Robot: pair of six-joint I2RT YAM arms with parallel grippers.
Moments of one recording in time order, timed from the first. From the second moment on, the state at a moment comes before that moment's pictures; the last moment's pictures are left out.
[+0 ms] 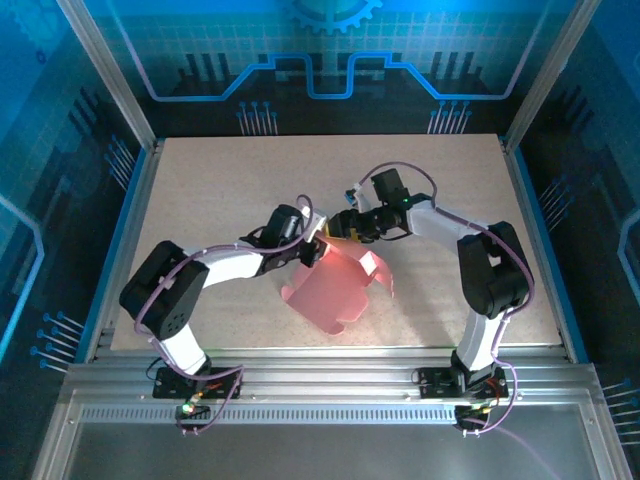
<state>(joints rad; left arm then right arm) -0.54 1.70 0.87 0.08 0.26 -0.10 0.40 1.83 1.23 -0.40 -0.78 0.39</state>
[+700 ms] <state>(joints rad) -0.49 1.88 1.50 -0.81 0.28 0.08 0.24 1.75 1.25 -0.43 -0.54 0.39</state>
